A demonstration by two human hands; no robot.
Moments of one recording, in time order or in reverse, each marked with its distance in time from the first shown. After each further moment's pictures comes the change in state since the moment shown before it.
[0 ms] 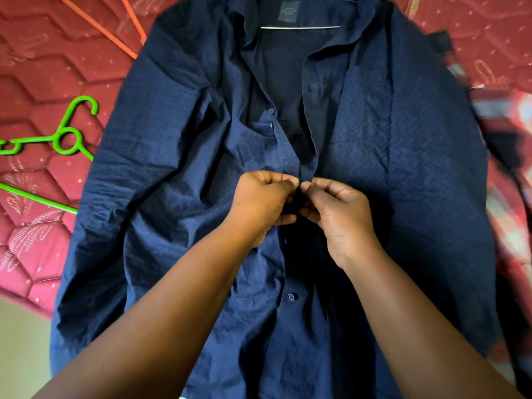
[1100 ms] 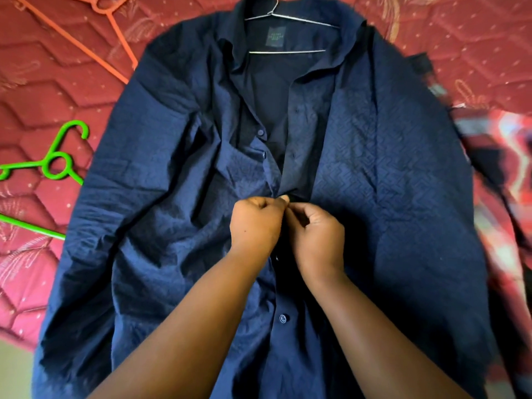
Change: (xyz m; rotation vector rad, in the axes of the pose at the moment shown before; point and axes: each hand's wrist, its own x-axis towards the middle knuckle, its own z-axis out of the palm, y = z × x) left_hand 0.027 -0.024 0.012 0.106 0.219 0.035; right_hand 0.014 0.034 0.005 -0.643 0.178 -0.388
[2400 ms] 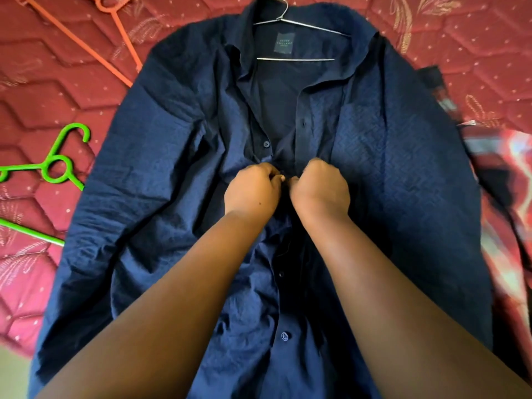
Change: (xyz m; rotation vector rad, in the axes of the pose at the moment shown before) left_hand 0.057 0.038 -0.007 0.703 0.035 0.466; right_hand 0.088 -0.064 0.003 -0.654 -0.176 0.117
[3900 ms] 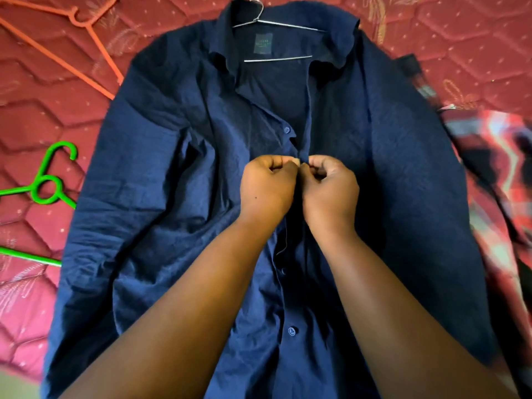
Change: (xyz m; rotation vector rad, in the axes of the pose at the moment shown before) left_hand -0.018 0.042 -0.009 -0.750 -0.063 -0.226; right_hand -0.026 0.018 -0.002 0.712 0.303 0.024
